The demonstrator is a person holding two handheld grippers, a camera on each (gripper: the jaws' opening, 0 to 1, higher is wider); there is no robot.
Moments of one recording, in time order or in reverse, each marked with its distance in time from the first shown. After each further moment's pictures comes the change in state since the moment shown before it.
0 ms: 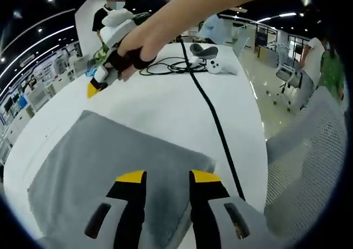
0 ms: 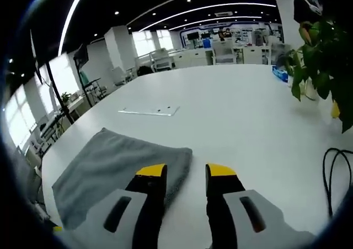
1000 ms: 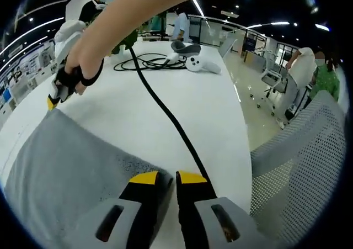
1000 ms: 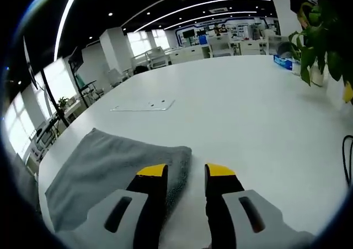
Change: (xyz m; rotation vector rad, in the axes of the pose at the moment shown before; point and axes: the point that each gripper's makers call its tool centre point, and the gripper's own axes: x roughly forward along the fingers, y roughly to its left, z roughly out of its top) left arm 0.032 -0.046 -0.005 -0.029 0.032 -0.115; right arm 0.039 0.007 -0.017 0.050 0.004 -0.008
